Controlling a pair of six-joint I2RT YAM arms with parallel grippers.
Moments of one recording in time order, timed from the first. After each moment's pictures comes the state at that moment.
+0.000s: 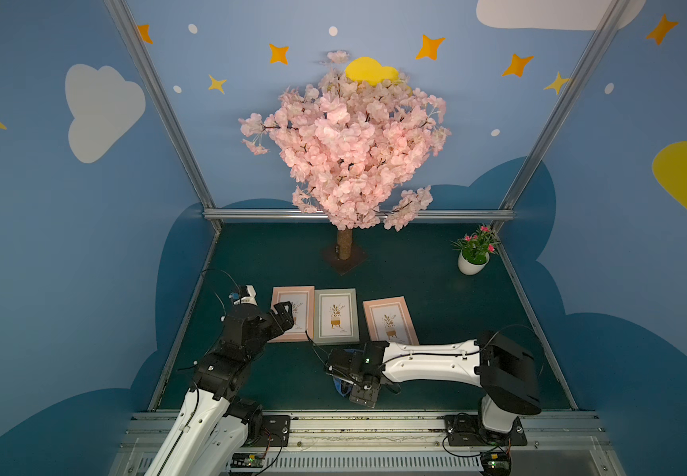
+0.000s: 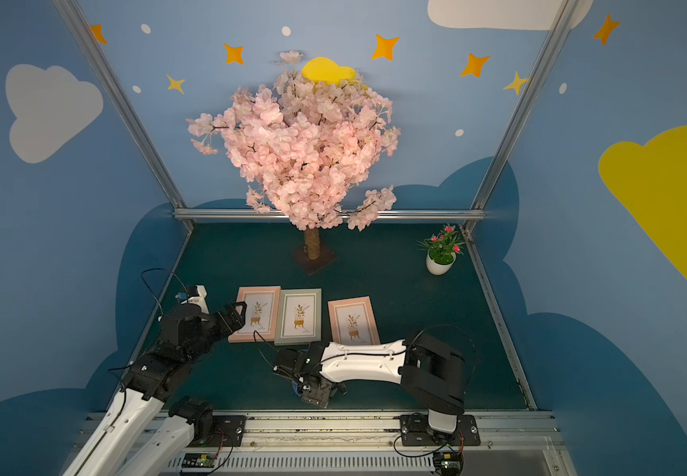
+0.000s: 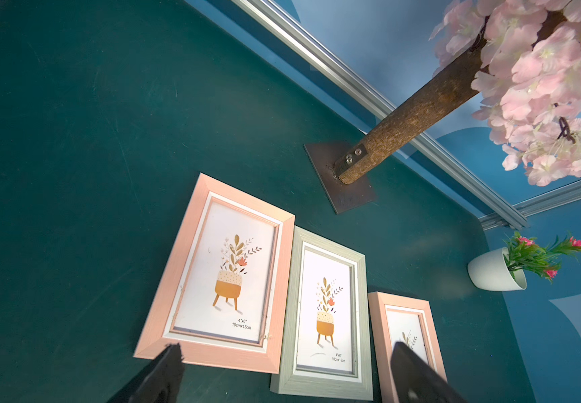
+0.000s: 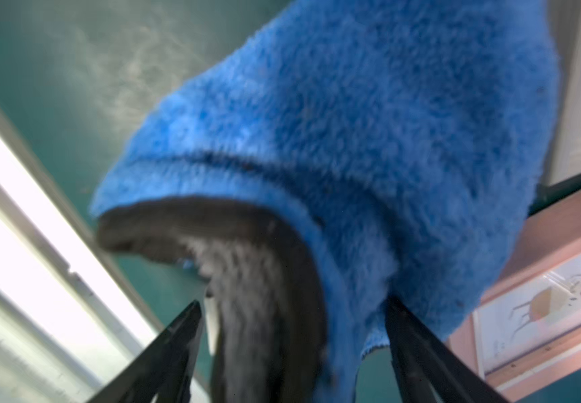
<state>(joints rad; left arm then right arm) -0.27 0.61 0.60 -0.56 -0.07 -0.67 1.38 1.77 1.17 -0.88 0.17 0.00</state>
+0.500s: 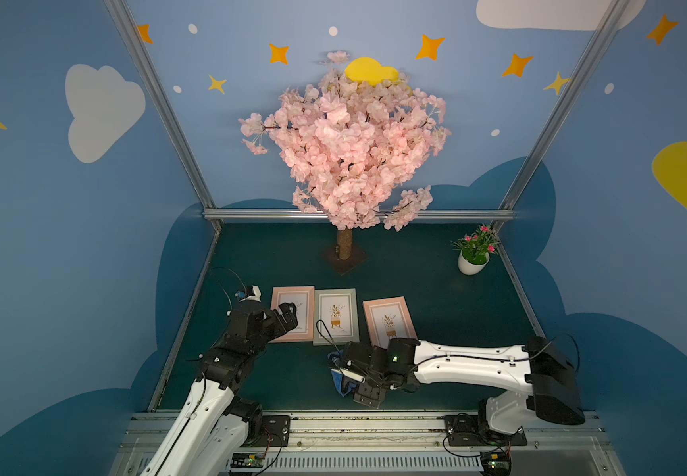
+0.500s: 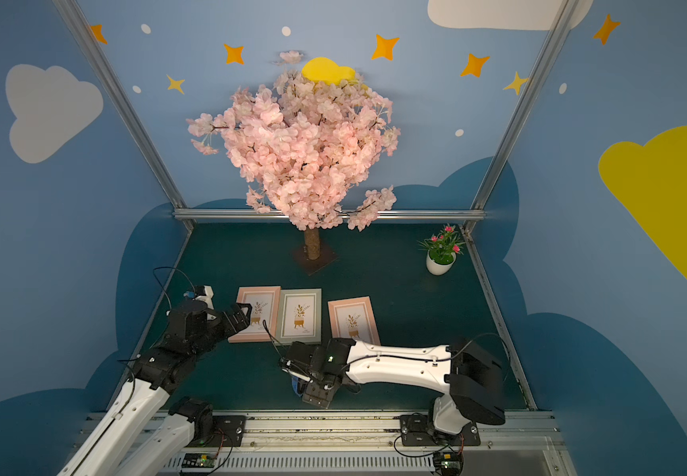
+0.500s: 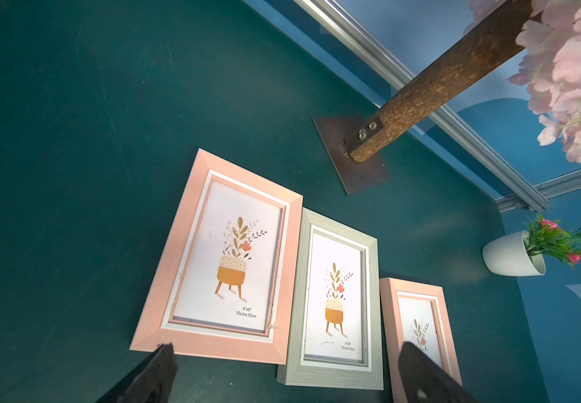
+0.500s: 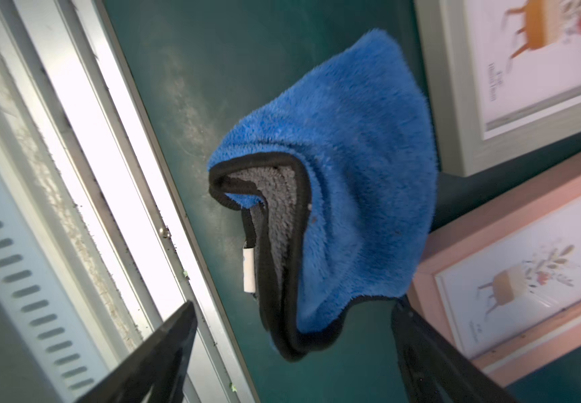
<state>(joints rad) -0.26 0.68 0.58 -0.54 -0.03 -0.66 1.36 1.51 1.11 -0.84 0.14 0.00</state>
